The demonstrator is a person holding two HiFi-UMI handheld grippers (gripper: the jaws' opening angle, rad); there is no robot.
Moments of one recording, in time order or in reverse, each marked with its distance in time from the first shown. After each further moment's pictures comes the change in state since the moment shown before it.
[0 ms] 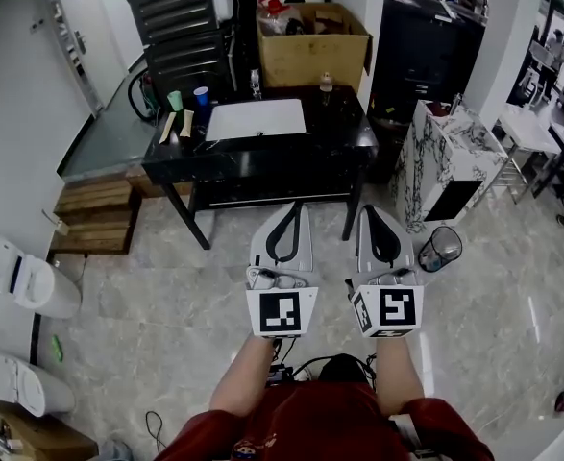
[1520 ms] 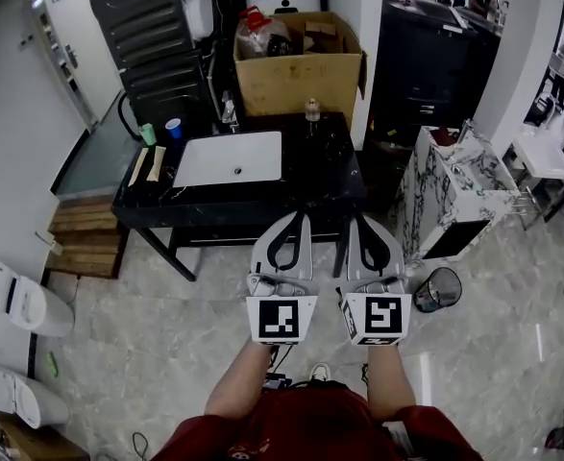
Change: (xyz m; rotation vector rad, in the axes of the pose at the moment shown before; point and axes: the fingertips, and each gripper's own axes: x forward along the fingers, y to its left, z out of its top) left arm 0.254 -0.042 -0.097 0.036 0.039 -0.011; right arm 0.187 -0.181 -0.074 -0.004 0.027 0.018
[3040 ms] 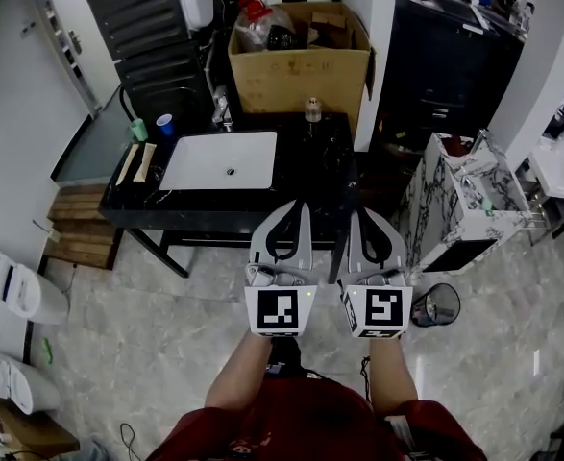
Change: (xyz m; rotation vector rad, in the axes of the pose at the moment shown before) left arm 0.110 -0.007 -0.052 0.013 0.030 0.061; right arm 0.085 -0.080 -0.050 -0.001 0.025 0.061
